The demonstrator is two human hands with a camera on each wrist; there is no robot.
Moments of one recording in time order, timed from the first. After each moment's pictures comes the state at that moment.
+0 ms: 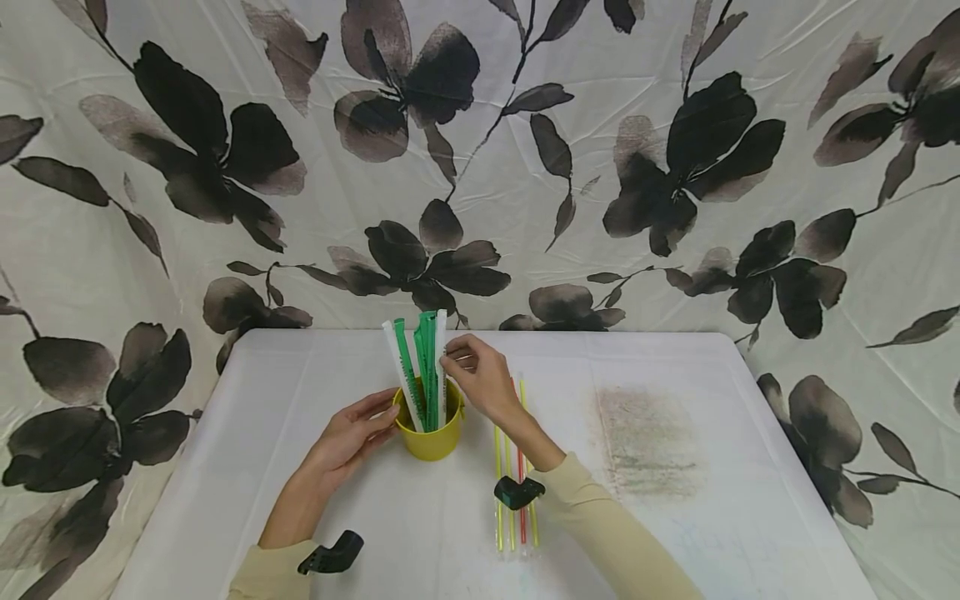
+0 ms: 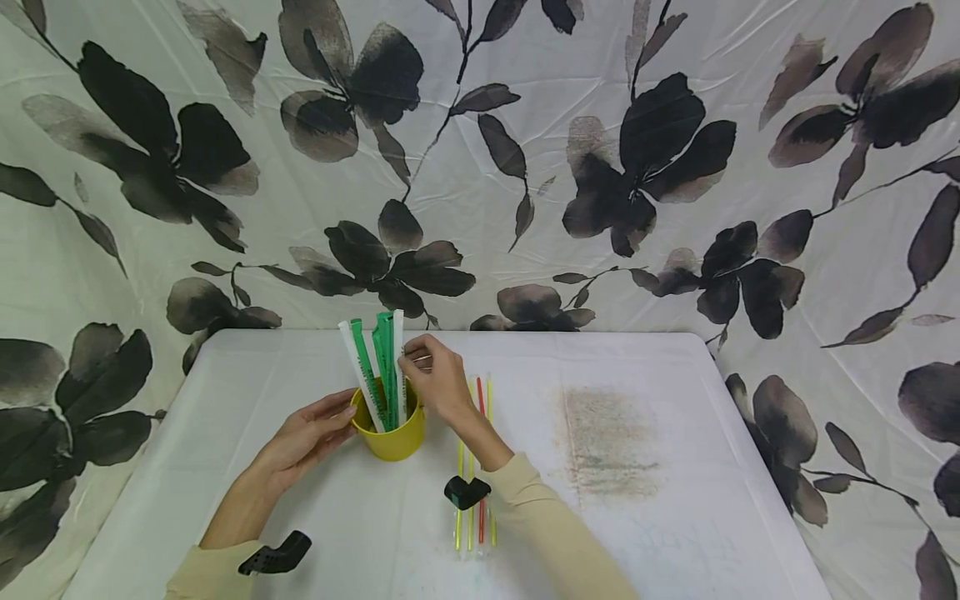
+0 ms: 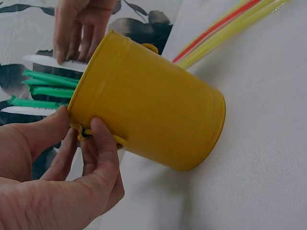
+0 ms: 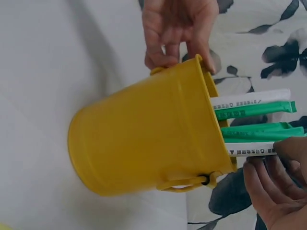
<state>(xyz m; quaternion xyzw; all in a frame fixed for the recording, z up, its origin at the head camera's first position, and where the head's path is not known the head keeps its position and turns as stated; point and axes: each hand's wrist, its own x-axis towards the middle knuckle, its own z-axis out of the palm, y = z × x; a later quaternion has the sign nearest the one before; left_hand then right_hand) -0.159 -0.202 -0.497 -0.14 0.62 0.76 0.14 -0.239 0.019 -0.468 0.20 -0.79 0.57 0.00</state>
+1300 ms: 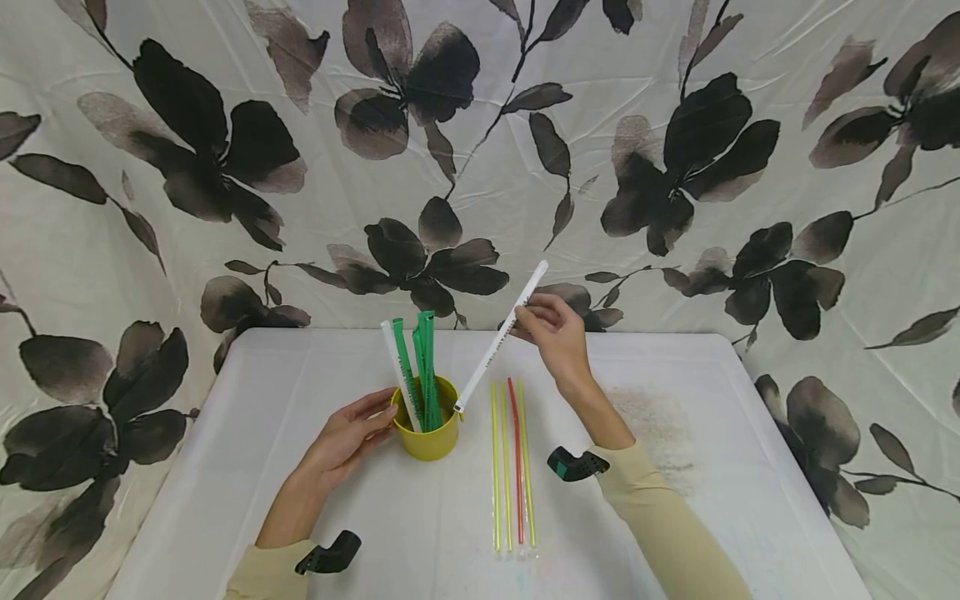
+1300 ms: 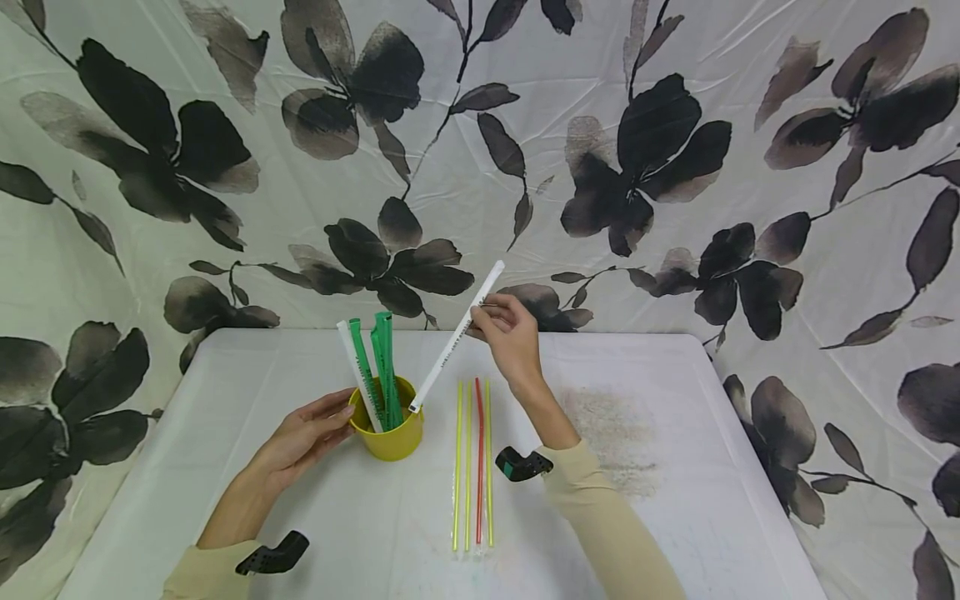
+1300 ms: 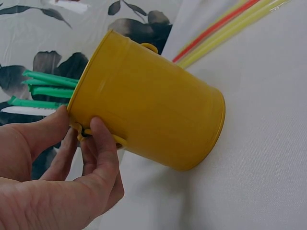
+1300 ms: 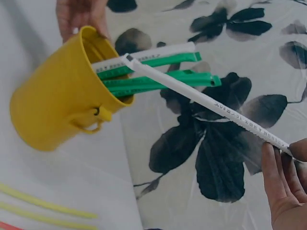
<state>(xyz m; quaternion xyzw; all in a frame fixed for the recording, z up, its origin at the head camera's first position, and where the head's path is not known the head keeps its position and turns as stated) -0.157 -0.204 -0.500 -0.13 0.63 0.75 0.14 -0.262 0.096 -0.426 0.11 -0.62 0.77 0.03</state>
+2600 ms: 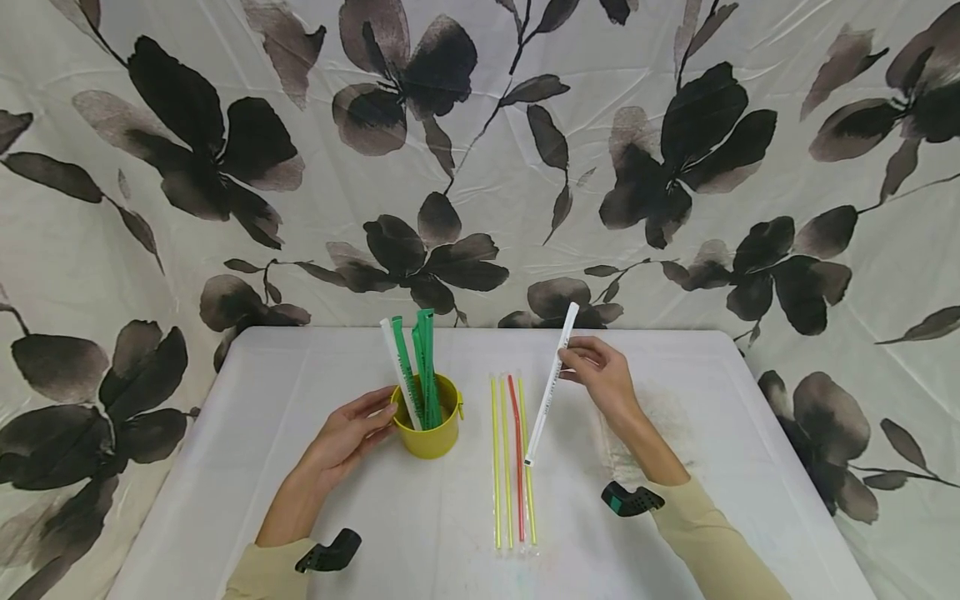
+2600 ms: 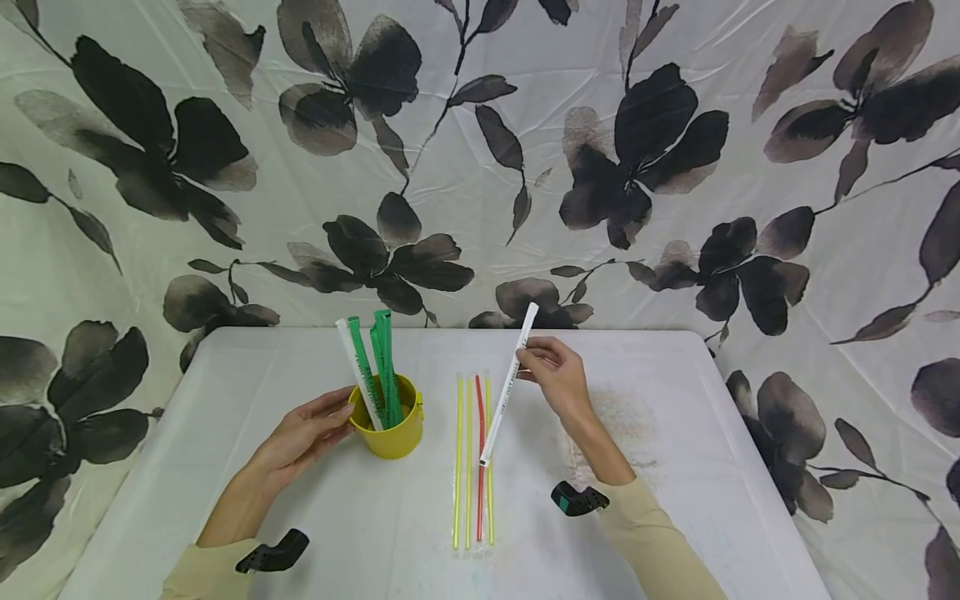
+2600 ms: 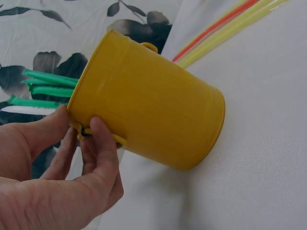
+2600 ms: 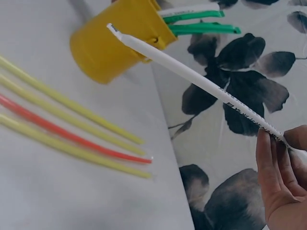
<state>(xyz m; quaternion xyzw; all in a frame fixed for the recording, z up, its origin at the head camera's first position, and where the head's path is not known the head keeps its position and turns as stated) -0.157 -0.206 -0.505 -0.13 0.63 0.75 0.14 -0.234 0.167 -0.470 0.05 -0.71 0.70 -0.01</state>
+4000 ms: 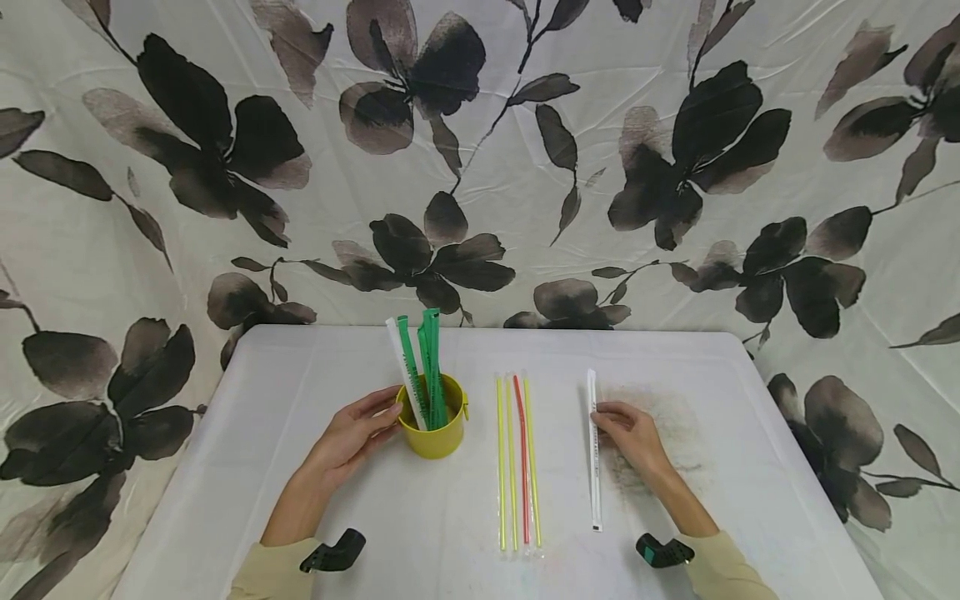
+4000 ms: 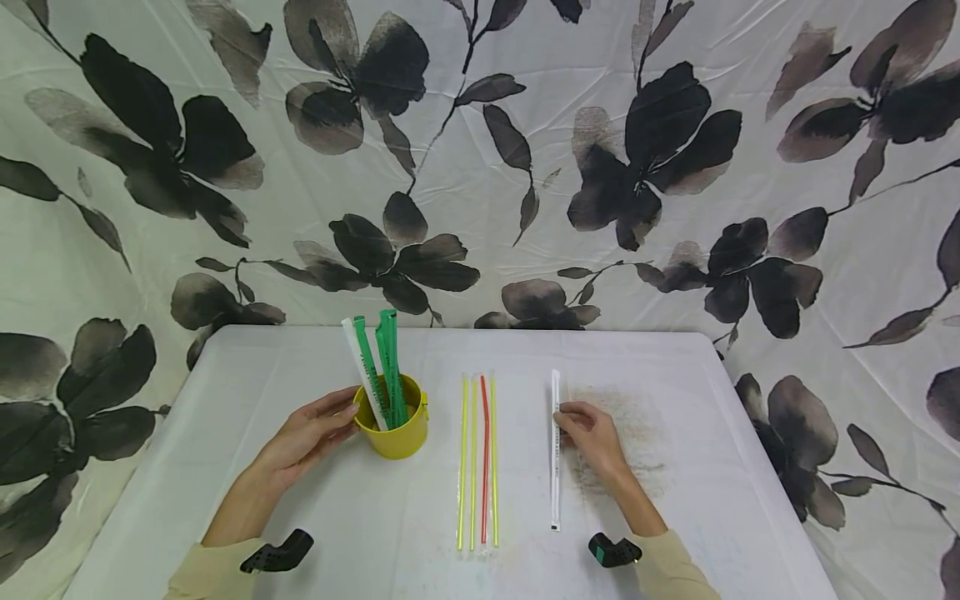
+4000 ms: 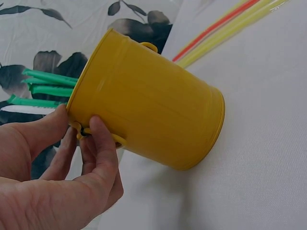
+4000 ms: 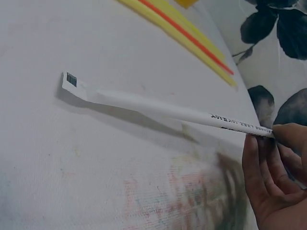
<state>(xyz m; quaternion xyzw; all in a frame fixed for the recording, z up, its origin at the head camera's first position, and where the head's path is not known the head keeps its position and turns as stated) -0.155 -0.205 -0.501 -0.13 0.63 0.75 0.14 -0.199 0.227 -0.560 -0.02 -0.78 0.62 -0.08</state>
